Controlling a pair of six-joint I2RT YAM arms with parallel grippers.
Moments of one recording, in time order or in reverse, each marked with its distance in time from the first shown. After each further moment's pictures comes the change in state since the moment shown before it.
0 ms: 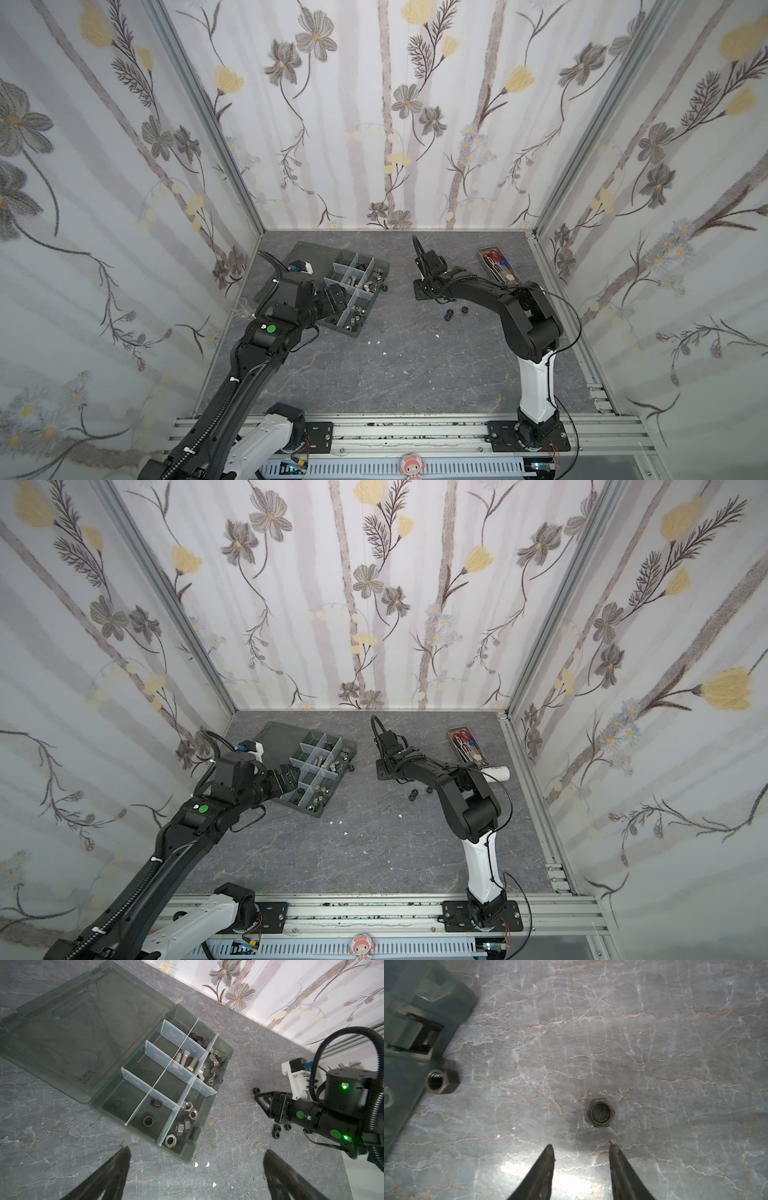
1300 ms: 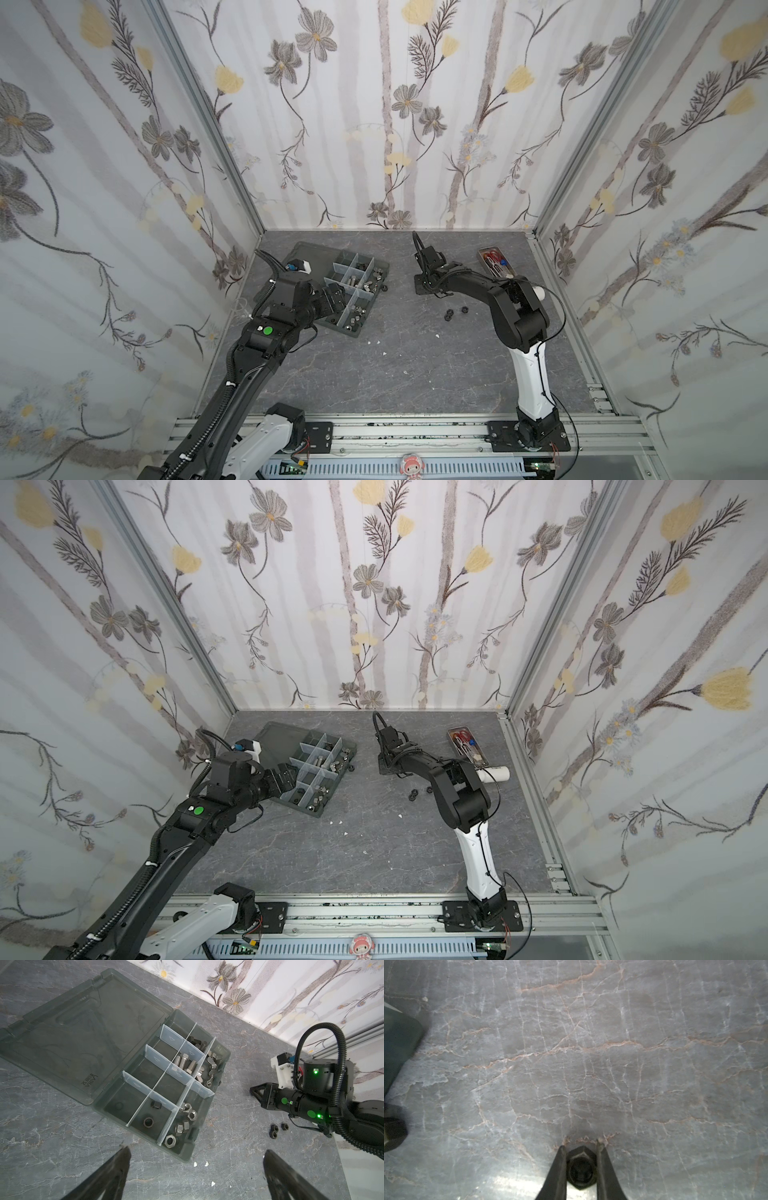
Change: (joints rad) left arm 0.000 -0.018 0.024 -0.023 -0.008 0.007; right arm -0.028 0.121 0.127 -0.023 0.022 -0.011
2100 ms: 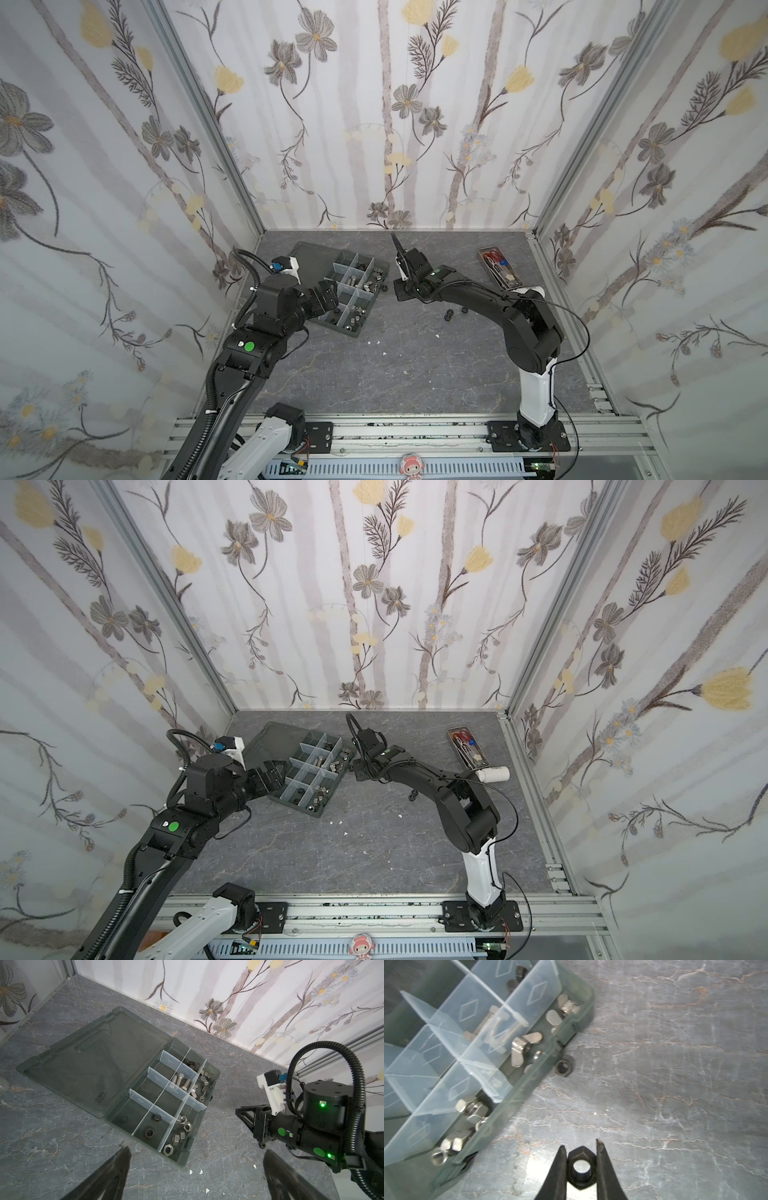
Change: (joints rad) left arm 0.000 -0.106 0.072 -0.063 -0.040 0.011; right arm 0.200 -0.191 -0.024 -0.040 -0.068 0.000
